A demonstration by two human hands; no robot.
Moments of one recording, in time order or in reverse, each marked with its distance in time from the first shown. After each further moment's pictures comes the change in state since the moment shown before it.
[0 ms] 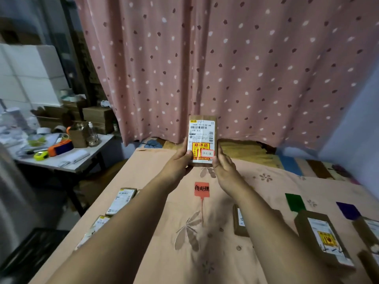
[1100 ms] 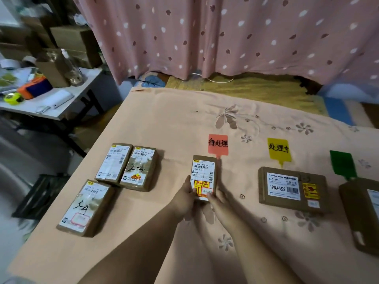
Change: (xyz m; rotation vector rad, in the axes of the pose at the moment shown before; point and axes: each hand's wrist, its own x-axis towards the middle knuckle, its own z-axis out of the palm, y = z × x) left_hand -0.005 -0.288 -0.035 0.052 0.028 -0.529; right_hand -0.015 0.267 0.162 0.198 -0.260 0.633
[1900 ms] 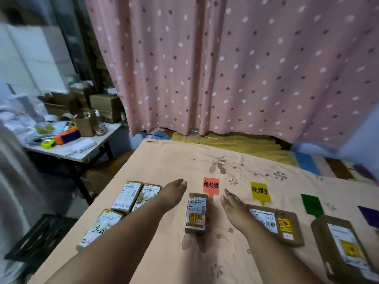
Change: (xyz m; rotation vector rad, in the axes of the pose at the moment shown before) left_hand -0.097 0.160 -0.030 0.591 0.208 0.056; right_hand -0.102 -0.128 -0.074 -0.503 0.172 -0.221
